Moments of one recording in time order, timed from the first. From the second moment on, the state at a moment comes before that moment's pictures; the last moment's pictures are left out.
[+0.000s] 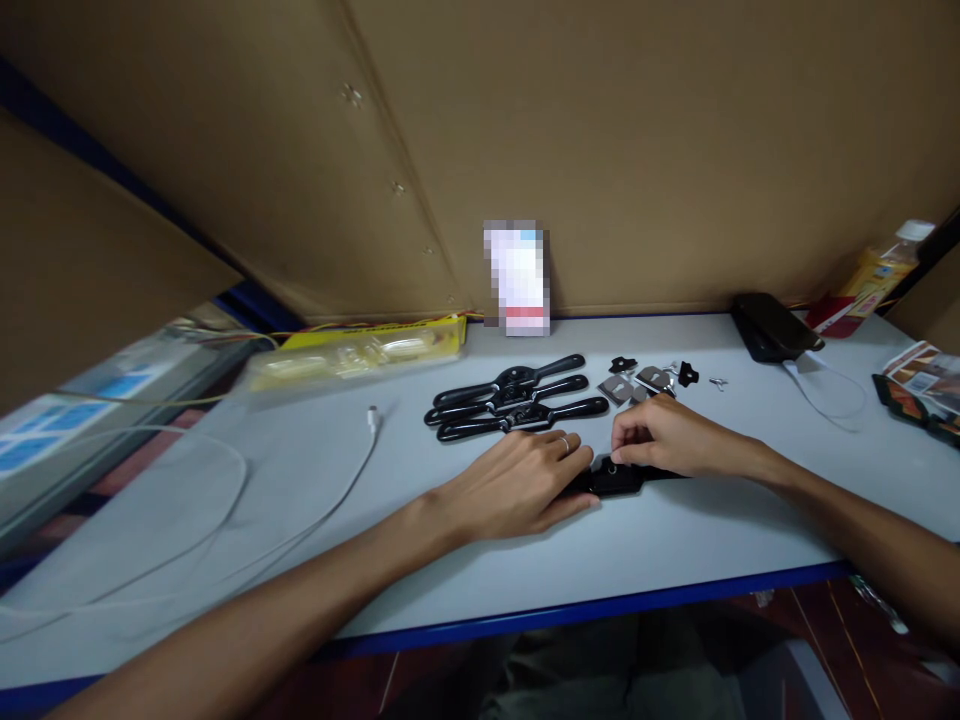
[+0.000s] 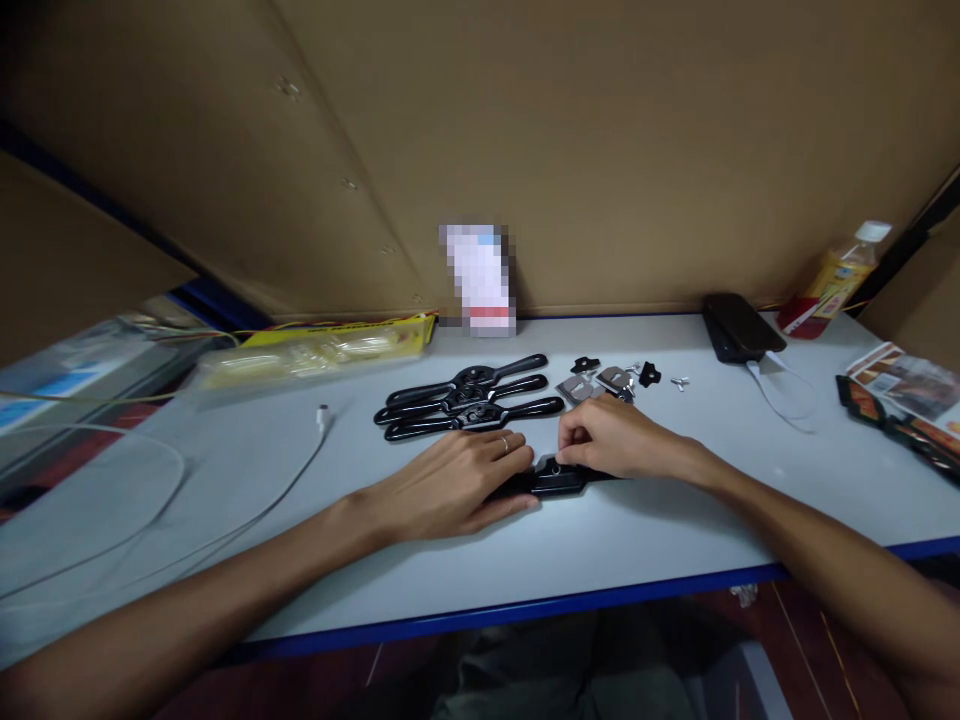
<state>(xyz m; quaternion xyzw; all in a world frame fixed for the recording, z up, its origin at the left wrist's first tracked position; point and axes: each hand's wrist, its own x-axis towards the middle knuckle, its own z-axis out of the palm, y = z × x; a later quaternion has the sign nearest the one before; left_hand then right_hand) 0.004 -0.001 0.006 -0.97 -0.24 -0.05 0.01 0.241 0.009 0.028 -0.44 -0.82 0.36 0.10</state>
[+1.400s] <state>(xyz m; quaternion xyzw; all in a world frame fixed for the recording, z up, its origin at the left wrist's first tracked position) 0.004 -0.001 0.006 -0.97 -0.24 -0.04 0.03 0.239 0.007 0.033 -0.42 -0.84 0.32 0.09</state>
